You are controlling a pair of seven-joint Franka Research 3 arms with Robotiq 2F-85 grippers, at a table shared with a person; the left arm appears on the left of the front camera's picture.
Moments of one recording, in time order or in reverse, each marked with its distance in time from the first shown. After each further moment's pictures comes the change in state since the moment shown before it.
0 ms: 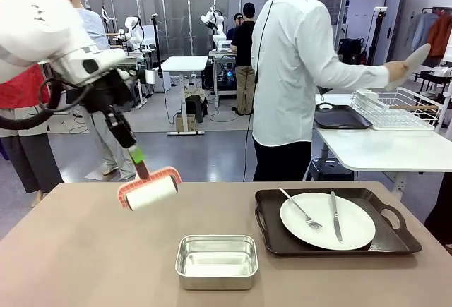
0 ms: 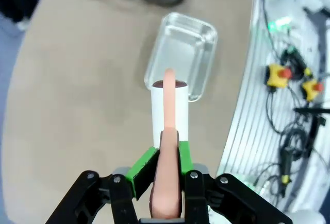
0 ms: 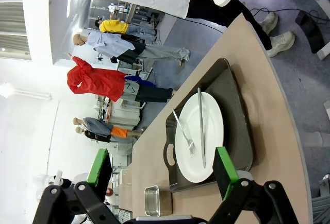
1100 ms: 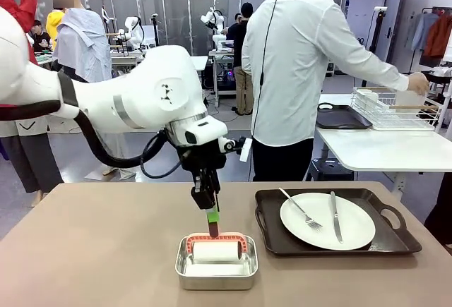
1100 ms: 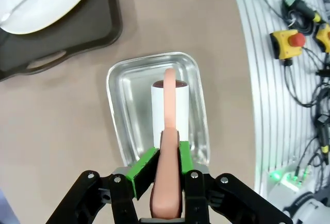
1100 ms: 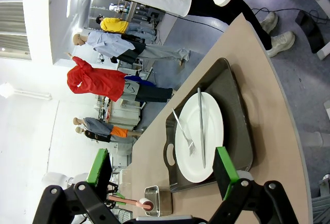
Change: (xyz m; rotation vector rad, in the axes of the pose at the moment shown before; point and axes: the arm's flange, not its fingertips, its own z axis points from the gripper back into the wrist) left arm 0.111 -0.030 -0.176 -0.083 0.154 -0.404; right arm 0.000 0.000 0.000 0.000 0.000 0.000
